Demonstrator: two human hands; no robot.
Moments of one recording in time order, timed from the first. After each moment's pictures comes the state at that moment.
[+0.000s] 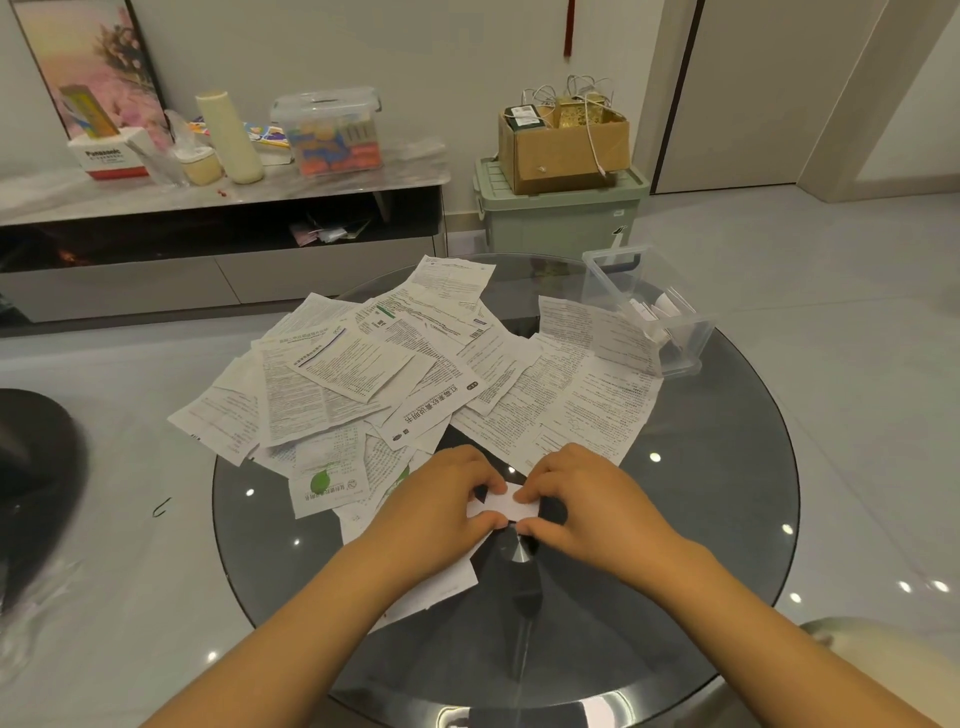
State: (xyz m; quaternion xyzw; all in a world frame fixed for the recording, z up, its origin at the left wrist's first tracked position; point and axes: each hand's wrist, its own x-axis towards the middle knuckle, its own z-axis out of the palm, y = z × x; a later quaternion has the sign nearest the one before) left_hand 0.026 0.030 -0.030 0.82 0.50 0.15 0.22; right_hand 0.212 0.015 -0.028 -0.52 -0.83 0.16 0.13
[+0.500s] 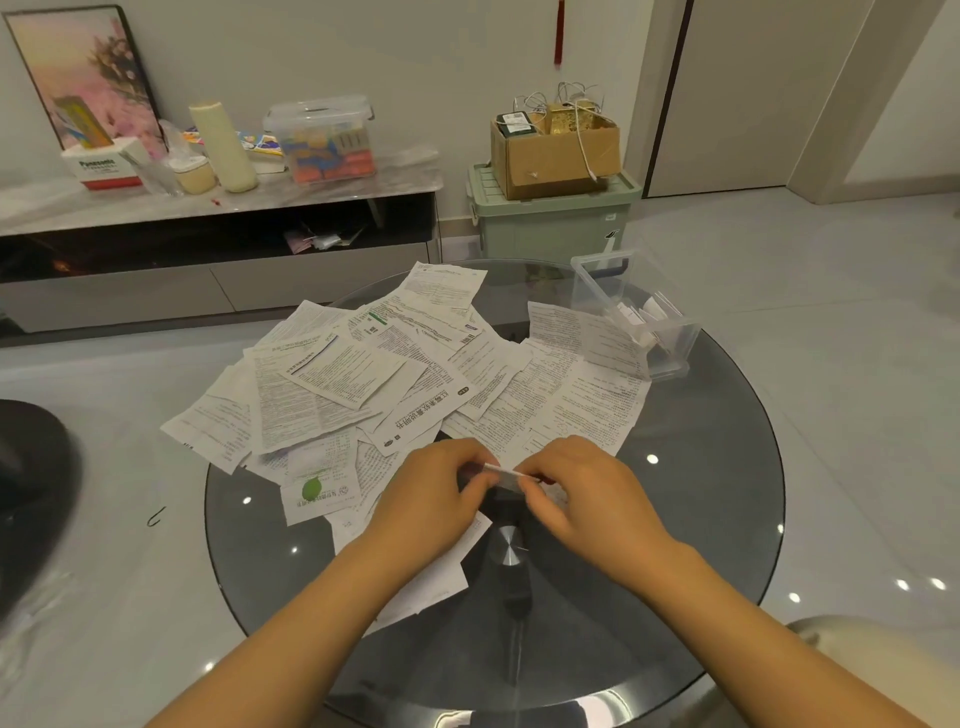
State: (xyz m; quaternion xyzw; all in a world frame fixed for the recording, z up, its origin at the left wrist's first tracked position) left_hand 0.038 0.032 -0.018 0.76 0.55 0.23 0.24; right_hand 0.213 0.008 -0.023 -0.55 -0.79 0.12 0.25
